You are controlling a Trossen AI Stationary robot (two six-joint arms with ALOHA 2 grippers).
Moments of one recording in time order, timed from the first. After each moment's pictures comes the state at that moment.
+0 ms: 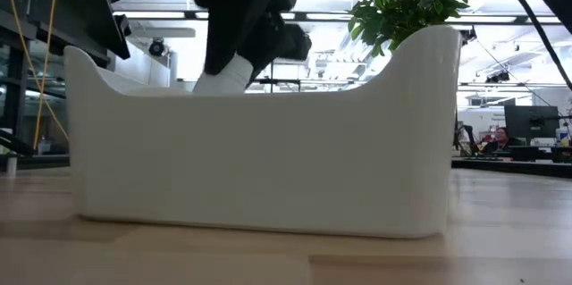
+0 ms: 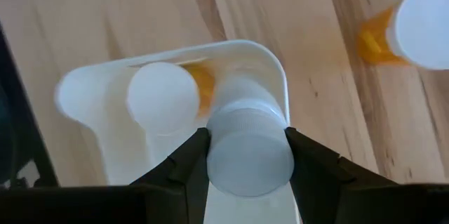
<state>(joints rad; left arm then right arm) 0.12 0.79 0.81 -0.95 0.07 -0.20 0.21 2.34 2.21 -1.09 -0.09 0.57</state>
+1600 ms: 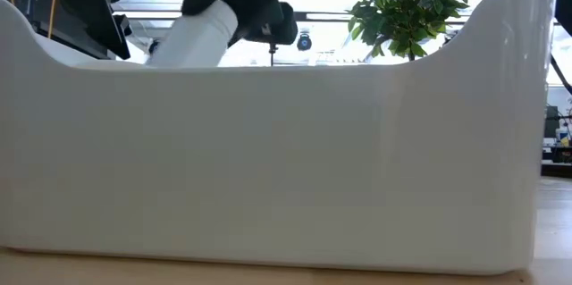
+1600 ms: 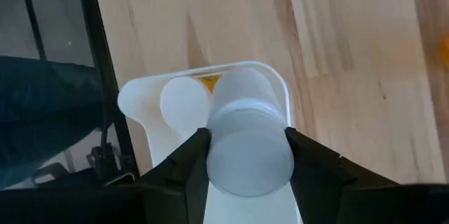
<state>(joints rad) 0.12 0.79 0.81 -0.95 0.06 -0.18 0.21 2.37 2.34 -1.13 -0.26 0.54</state>
